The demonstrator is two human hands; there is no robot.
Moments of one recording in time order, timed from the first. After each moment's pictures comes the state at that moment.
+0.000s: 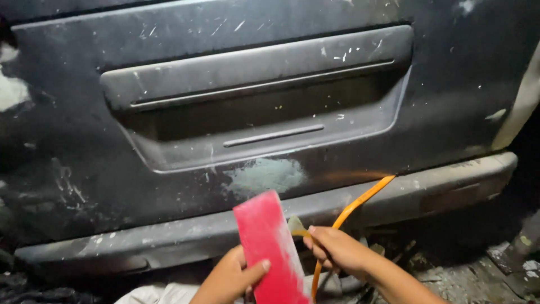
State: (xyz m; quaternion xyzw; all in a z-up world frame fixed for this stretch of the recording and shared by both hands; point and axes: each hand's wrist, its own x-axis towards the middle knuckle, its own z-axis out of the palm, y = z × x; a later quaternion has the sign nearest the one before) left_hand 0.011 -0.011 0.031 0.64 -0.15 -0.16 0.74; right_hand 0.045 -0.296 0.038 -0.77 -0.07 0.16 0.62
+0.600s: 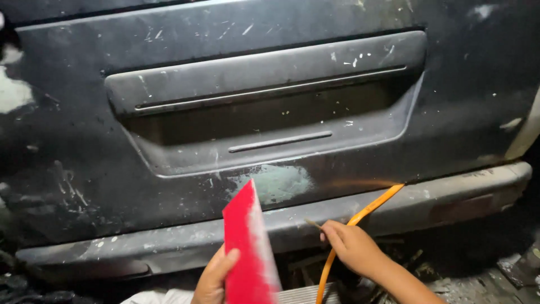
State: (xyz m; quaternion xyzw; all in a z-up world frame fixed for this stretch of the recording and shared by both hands) left_hand 0.012 -0.010 0.021 0.35 0.06 -0.05 0.93; right_hand 0.060 -0.307 0.046 -0.96 -0.13 -0.06 0.23
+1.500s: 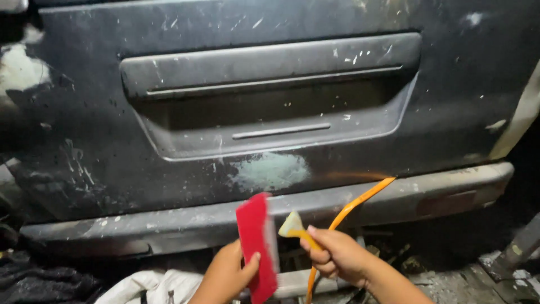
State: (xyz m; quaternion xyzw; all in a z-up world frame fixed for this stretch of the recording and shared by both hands) left_hand 0.008 -0.002 0.003 0.87 -0.20 0.08 0.44; right_hand 0.007 -0.281 0.045 -0.63 -0.04 0.29 0.72
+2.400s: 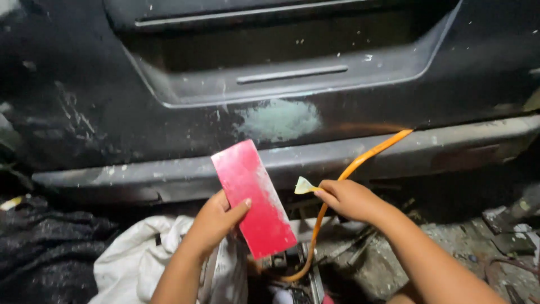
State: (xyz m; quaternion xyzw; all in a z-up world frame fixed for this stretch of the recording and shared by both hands) left_hand -0.026 0.019 0.045 0.73 -0.01 -0.06 0.68; right_hand 0.027 -0.287 0.057 -0.97 -0.15 0.07 0.15
